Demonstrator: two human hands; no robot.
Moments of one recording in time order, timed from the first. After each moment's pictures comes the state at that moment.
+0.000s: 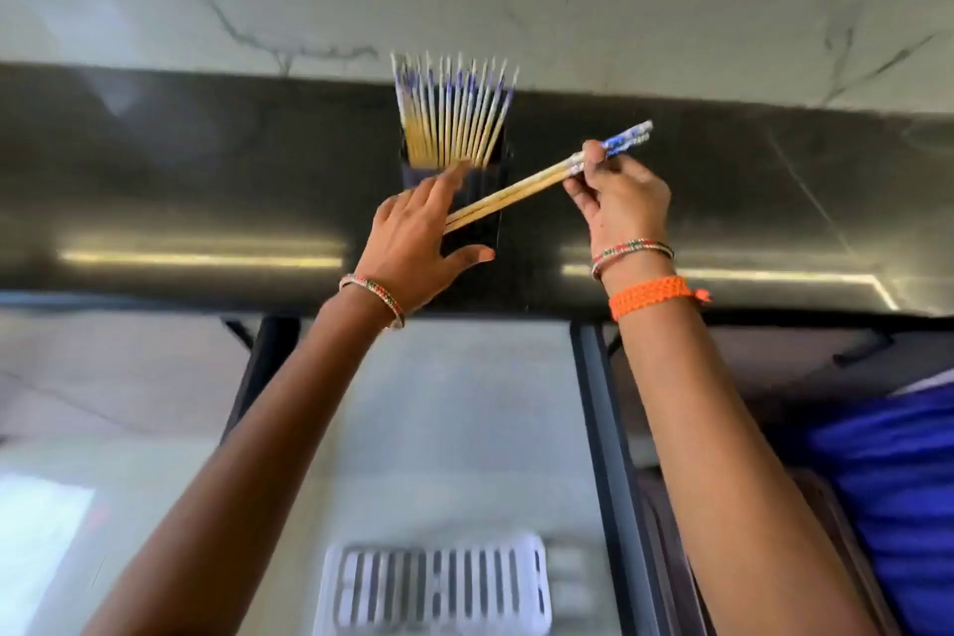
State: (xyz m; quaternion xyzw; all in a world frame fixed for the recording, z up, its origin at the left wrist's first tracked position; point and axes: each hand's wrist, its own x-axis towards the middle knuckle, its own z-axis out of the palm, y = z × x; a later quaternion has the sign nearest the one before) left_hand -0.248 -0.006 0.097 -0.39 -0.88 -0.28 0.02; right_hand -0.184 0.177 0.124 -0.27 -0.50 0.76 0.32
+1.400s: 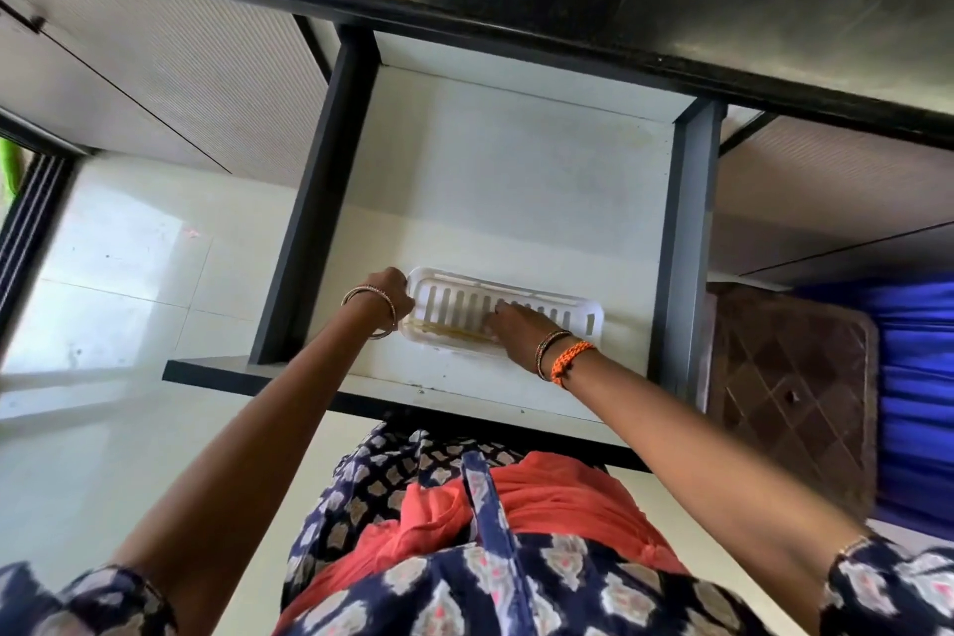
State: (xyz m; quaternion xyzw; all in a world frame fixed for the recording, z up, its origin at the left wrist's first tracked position) left_hand -0.094 -0.195 -0.125 0.00 -0.89 -0.15 -0.44; right_hand 0.003 -0.014 -0.141 0.09 -0.92 0.15 -0.34
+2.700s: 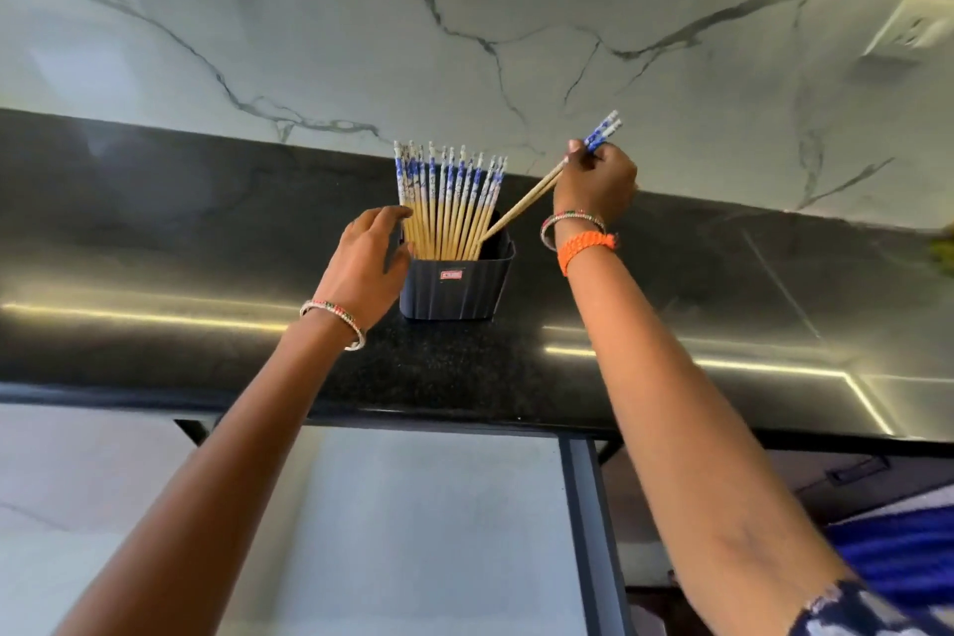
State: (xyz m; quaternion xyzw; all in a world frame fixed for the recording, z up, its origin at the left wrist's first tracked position) left_hand -0.357 0.008 0.093 -0.29 -0.87 -0.39 0.08; right_hand -0.325 0.222 0.161 -0.36 -0.68 0.41 0.49
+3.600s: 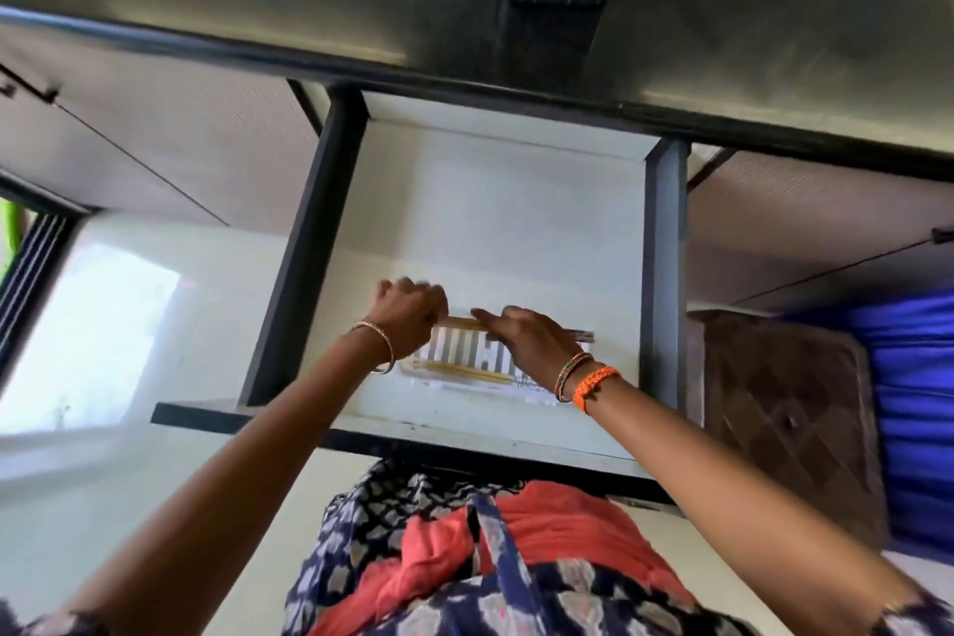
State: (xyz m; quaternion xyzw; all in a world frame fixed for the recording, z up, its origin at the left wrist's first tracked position) left_hand -0.089 -0.166 -0.096 -0.26 -0.92 -0.11 -0.29; right_hand 0.006 0.011 -0.110 0.08 -0.96 0.21 -0.16
